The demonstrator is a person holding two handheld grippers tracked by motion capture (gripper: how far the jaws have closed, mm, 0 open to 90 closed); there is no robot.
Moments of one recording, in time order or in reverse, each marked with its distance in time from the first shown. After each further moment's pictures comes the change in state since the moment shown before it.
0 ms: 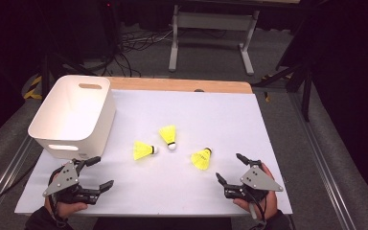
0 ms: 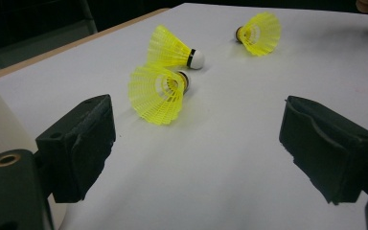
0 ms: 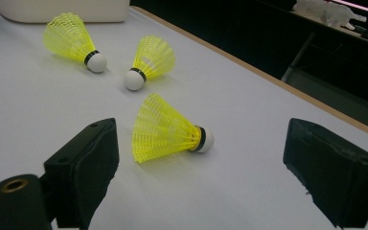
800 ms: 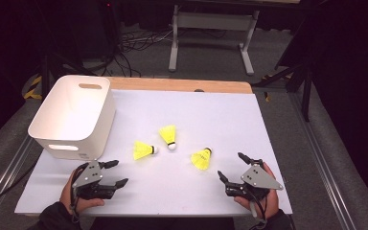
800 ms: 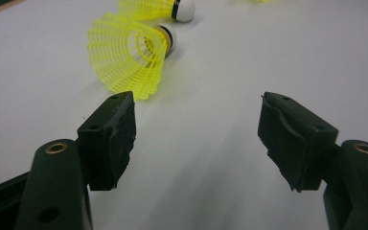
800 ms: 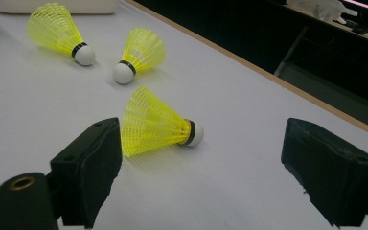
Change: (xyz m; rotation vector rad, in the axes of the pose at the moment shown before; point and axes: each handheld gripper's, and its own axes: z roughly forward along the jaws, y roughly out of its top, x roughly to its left) left arm -0.009 0.001 0.053 0.217 -0.019 0.036; right arm -0.003 0.000 0.001 0.026 -0.029 -0.007
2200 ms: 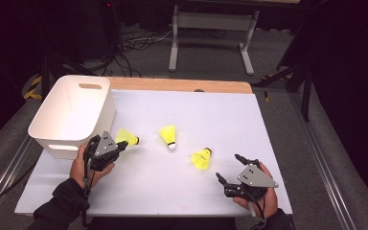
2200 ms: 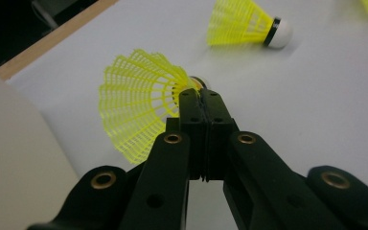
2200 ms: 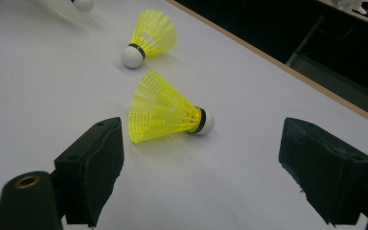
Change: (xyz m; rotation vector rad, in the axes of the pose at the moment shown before) left arm 0.035 0.059 0.012 0.127 0.230 -0.005; right arm 0.001 -0.002 0.005 0.051 0.040 -0.027
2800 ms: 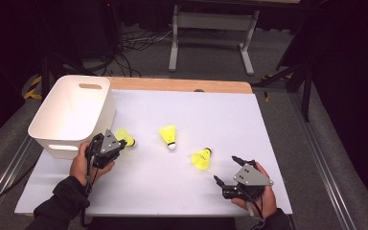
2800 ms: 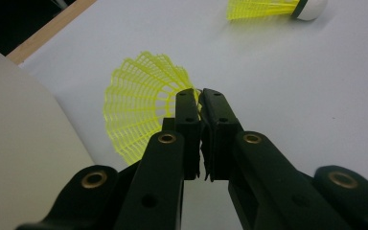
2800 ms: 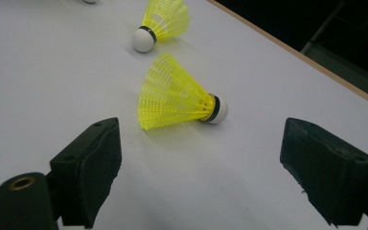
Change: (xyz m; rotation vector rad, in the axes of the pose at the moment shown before) left arm 0.001 0.007 0.011 0.073 0.046 0.036; right arm 0.003 -0.002 0.007 0.053 0.041 -0.017
